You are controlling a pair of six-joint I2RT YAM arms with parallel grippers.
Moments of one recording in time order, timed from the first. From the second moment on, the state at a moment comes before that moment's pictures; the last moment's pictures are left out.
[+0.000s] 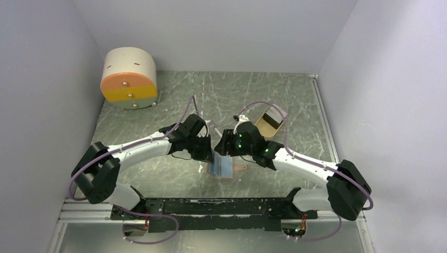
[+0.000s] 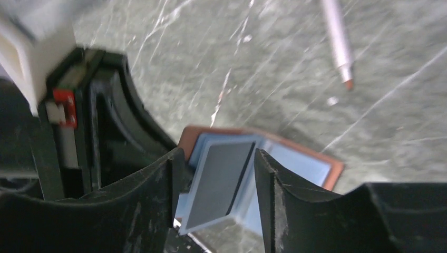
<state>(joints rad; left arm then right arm) -0.78 1.47 0.88 -0.38 0.35 -0.67 0.80 1.26 0.70 -0.03 -0.04 0.67</state>
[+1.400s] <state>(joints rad) -0.76 1.45 0.69 -0.15 0.50 -0.67 0.58 1.26 0.89 -0.36 0.42 0.30</state>
